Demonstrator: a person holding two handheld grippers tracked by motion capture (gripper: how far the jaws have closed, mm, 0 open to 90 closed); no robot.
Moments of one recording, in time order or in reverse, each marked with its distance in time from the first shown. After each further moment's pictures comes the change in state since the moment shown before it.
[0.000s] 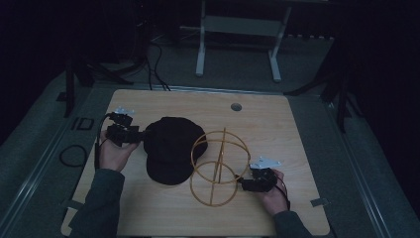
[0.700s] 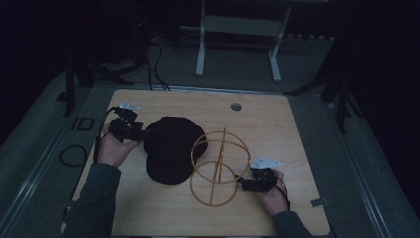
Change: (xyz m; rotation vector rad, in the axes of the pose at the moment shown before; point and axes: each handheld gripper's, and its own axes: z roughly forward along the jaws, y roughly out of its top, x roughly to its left) left arm -0.011 0.020 -0.005 0.047 -0.072 0.108; right arm 0.000 0.000 0.000 -0.001 0.000 0.002
